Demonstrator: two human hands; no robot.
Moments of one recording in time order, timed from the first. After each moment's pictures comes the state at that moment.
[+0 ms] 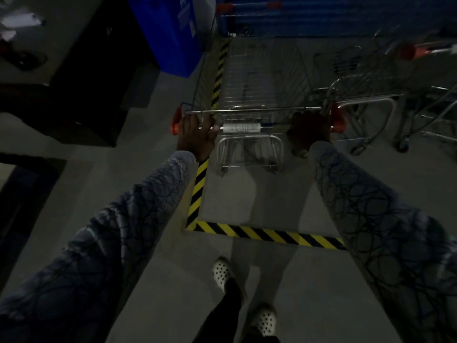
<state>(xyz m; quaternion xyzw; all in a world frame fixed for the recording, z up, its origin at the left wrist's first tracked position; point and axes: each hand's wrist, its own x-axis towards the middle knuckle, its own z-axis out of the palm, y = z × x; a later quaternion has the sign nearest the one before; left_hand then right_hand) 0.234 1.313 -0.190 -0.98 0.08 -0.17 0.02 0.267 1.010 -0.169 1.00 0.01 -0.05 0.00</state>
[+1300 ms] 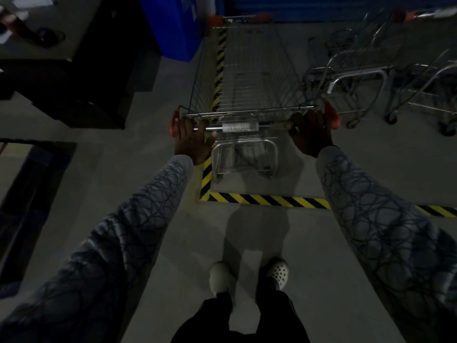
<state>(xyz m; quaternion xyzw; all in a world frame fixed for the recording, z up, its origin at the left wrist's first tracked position) 0.050 1.434 -0.217 -0.97 0.07 -0.21 -0.01 0.060 1.083 -0.198 0.99 0.05 0.15 -0.06</state>
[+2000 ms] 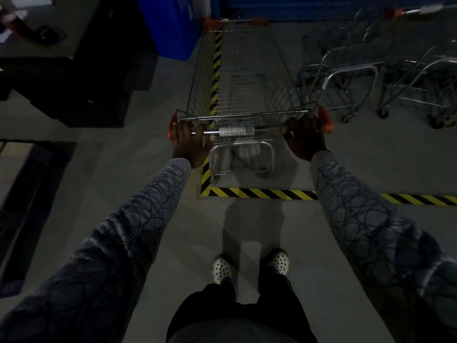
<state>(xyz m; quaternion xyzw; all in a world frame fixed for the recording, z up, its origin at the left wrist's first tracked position) 0.004 1.462 -0.220 -0.98 0.07 -0.16 -0.04 -0.003 1.111 -0.181 0.99 0.03 0.06 -0.08</state>
